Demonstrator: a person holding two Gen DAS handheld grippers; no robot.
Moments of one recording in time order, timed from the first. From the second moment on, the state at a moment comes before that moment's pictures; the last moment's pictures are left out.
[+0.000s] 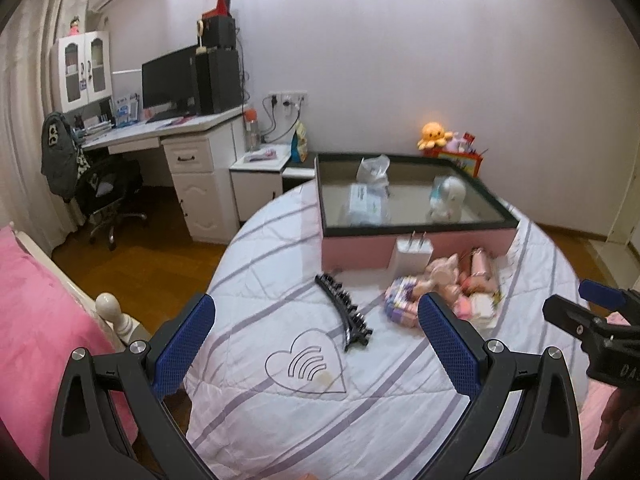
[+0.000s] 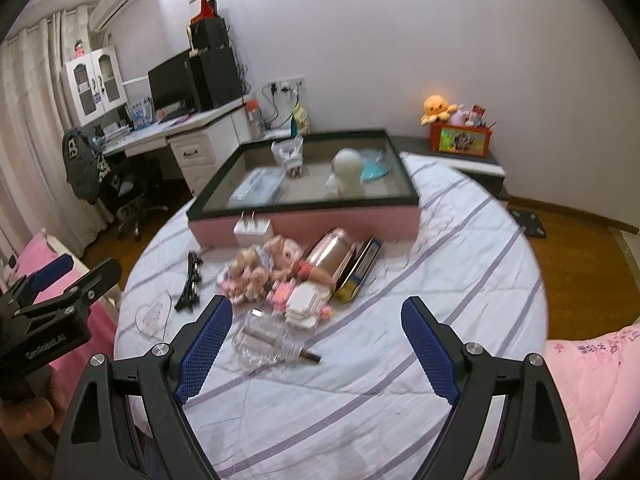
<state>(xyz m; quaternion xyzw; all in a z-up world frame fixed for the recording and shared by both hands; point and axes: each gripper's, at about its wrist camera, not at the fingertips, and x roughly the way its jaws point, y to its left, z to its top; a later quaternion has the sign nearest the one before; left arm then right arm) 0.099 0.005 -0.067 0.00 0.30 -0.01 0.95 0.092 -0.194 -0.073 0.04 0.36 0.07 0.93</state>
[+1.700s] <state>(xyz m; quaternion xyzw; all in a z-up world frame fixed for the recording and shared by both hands) 0.171 -0.008 -0.140 0.00 0.42 -0.07 0.91 0.120 -0.172 -0.132 0.02 0.42 0.13 0.90</state>
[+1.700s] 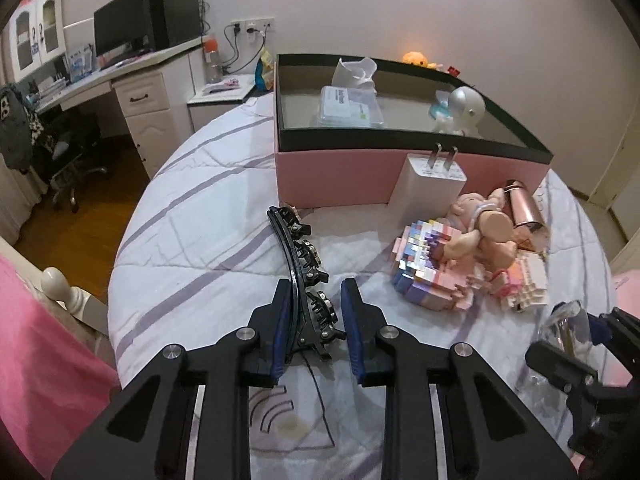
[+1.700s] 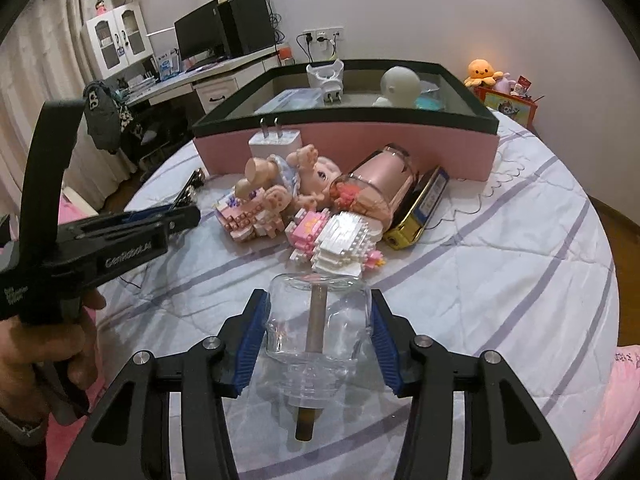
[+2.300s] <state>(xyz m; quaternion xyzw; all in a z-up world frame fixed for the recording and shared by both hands) 0.160 -0.006 -0.068 -0.01 0.35 -0.10 0.93 0.133 -0.196 -0.076 0.03 0.36 0.14 0.92</state>
